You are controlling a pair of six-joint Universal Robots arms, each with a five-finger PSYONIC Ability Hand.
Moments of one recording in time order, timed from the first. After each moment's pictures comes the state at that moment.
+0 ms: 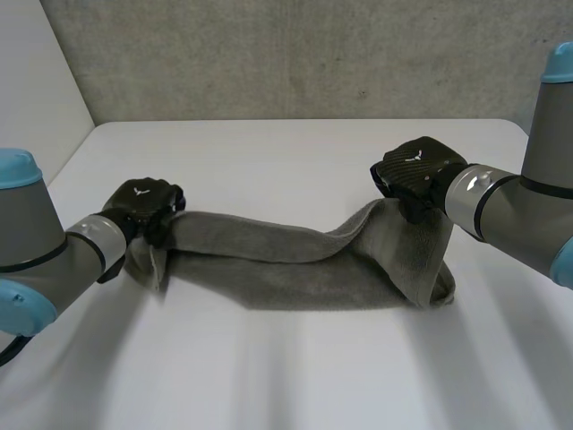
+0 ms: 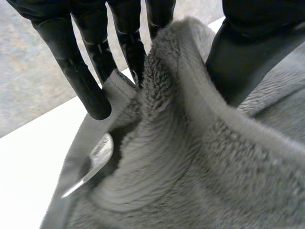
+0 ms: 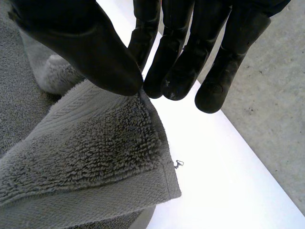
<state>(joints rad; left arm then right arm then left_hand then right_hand) 4.51 -2.07 -1.51 3.26 -1.29 3.44 1.96 -1.13 1.15 0.37 1.34 2.55 1.30 1.31 1.32 1.31 1.13 1.33 1.33 1.34 1.33 1.17</state>
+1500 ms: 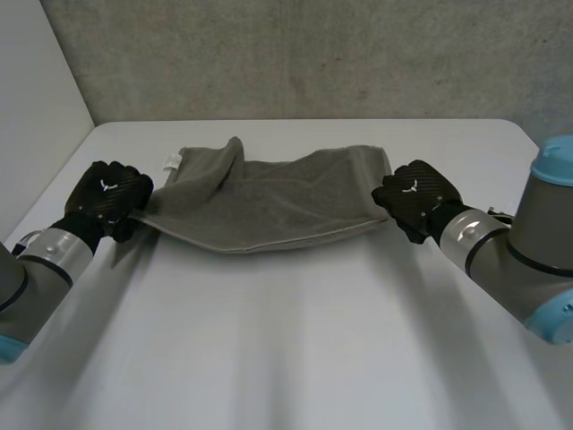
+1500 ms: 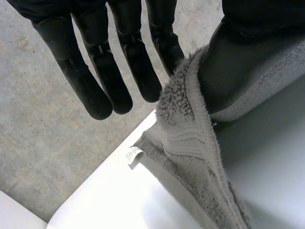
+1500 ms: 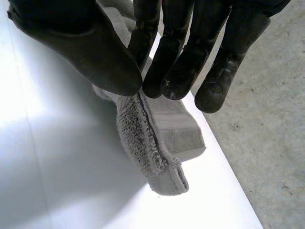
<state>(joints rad) 4.68 -1.95 -1.84 3.76 -1.08 3.59 1.90 -1.14 1.50 -0.10 1.25 2.39 1.36 1.36 1.38 1.35 1.19 1.34 1.33 1.34 1.33 1.17</state>
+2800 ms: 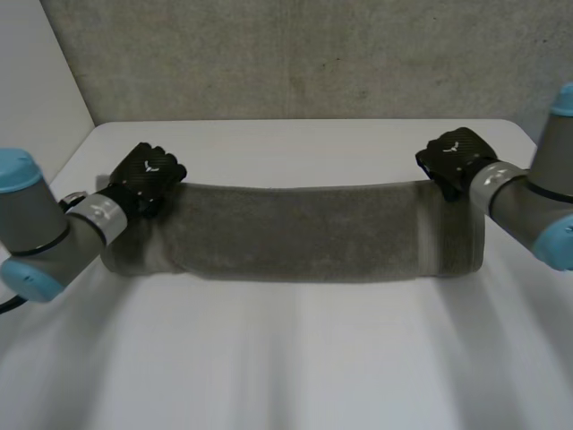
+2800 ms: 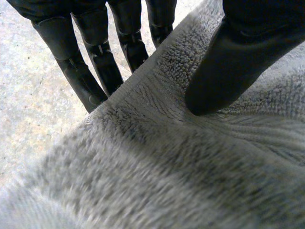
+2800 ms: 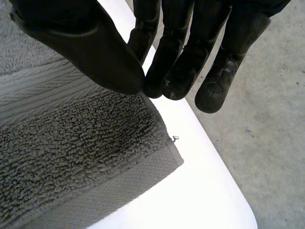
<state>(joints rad) 4.58 -2.26 -1.32 3.47 -1.06 3.85 1.80 -0.90 1.05 0.12 1.34 2.41 1.36 1.36 1.38 1.35 1.19 1.34 1.34 1.34 1.33 1.19</state>
